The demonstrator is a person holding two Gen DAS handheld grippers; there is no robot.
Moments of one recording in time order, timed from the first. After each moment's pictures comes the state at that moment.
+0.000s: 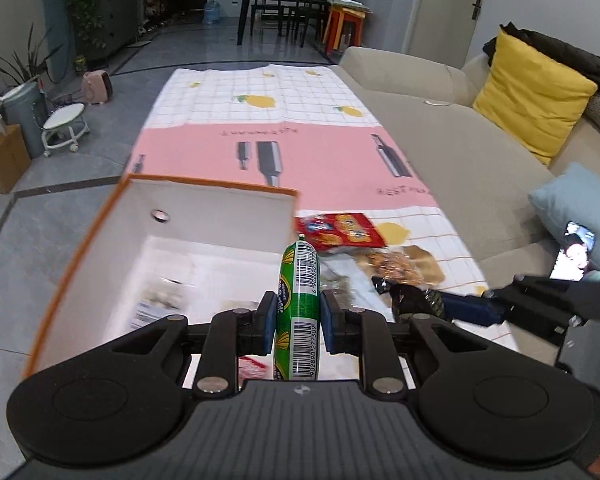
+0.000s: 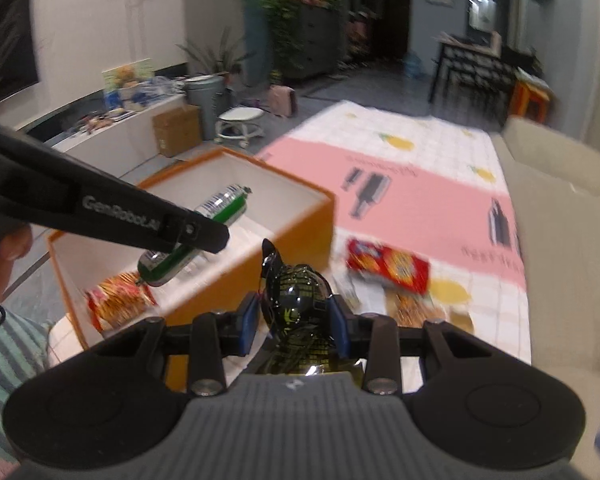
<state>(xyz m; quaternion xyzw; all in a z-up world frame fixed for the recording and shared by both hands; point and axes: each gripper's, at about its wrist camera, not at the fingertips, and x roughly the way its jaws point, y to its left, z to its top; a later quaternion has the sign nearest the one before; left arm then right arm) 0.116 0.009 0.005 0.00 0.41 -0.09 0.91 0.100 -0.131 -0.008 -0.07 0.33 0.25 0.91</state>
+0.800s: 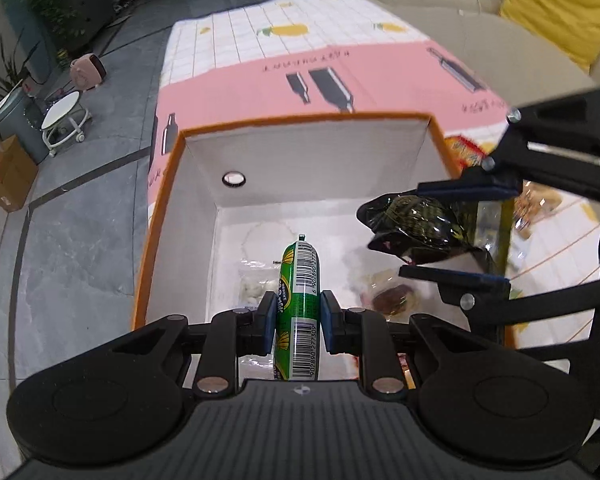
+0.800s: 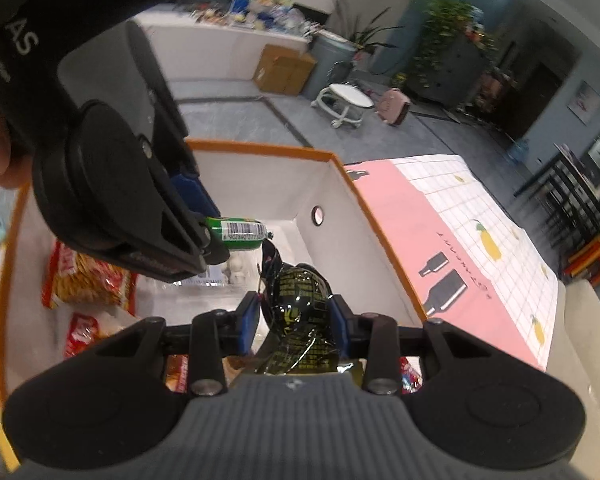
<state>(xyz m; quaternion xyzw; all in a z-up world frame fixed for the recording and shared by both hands) 0.197 0.081 -0.067 0.11 0.50 -0.10 0.85 0.185 0.000 -0.035 -0.34 0.29 0.36 0.82</state>
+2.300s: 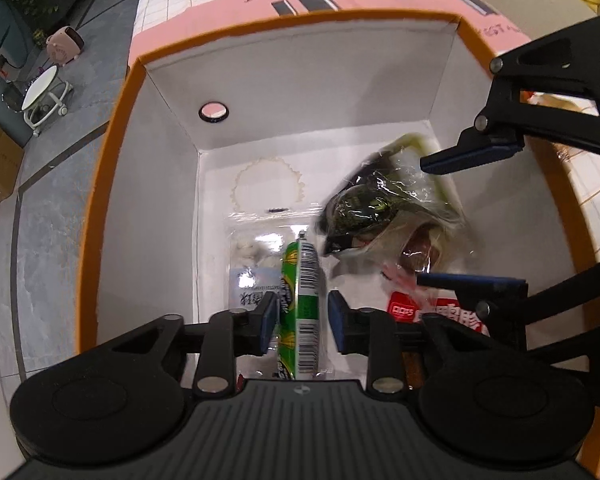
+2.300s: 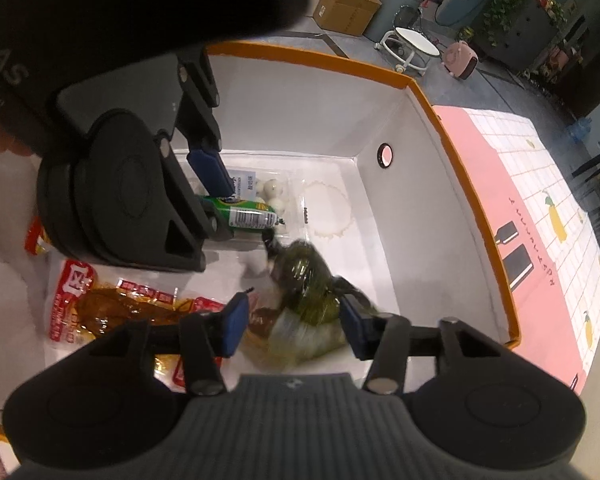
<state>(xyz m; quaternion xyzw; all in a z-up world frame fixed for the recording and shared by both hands) 0.217 0.084 -0.115 0.15 0.56 -0.11 0.81 0.227 0.026 -0.078 -0.37 0.38 0.40 0.75</state>
